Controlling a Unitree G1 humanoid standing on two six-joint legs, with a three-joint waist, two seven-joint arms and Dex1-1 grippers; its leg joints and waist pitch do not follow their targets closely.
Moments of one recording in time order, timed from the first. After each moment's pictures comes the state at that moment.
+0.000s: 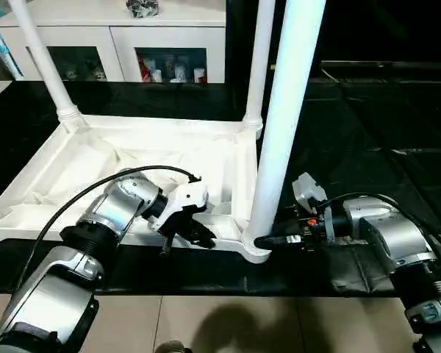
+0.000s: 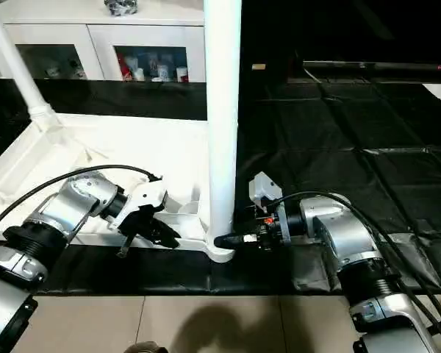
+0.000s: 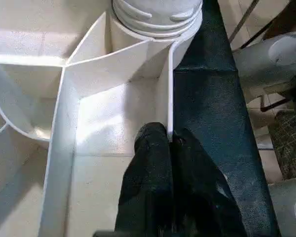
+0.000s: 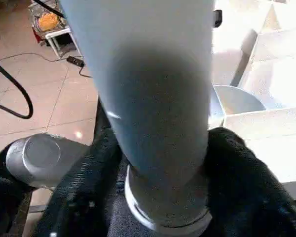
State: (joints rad) left arm -0.75 0.39 -0.38 0.74 0.08 0.04 -1.52; right arm -0.50 -0.45 0.20 0.41 0.23 0.28 1.41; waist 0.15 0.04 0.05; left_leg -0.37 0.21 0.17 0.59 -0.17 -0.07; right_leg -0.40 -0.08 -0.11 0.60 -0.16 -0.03
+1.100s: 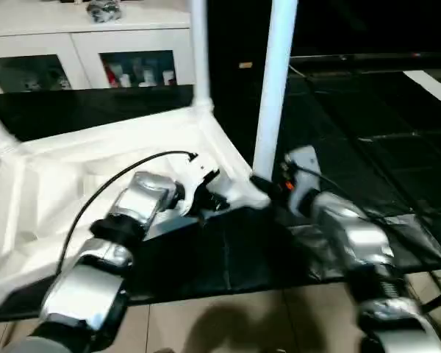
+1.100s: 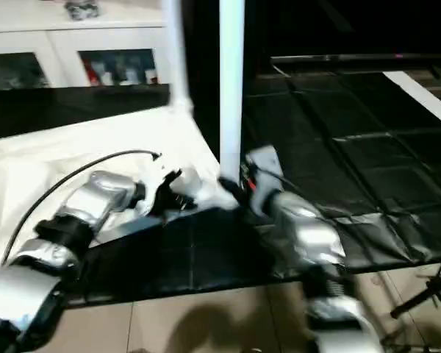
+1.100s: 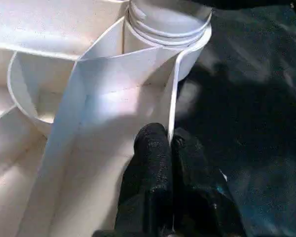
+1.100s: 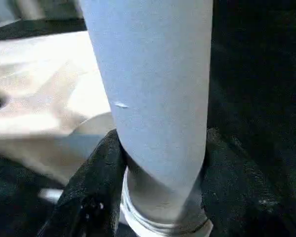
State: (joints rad) left arm -0.84 0.17 -0.16 0.87 0.06 0.37 -0.95; right arm -0.56 -0.06 -0.05 0.48 0.11 0.34 0.44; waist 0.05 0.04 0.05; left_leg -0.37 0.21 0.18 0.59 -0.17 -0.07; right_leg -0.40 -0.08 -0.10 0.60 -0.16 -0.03
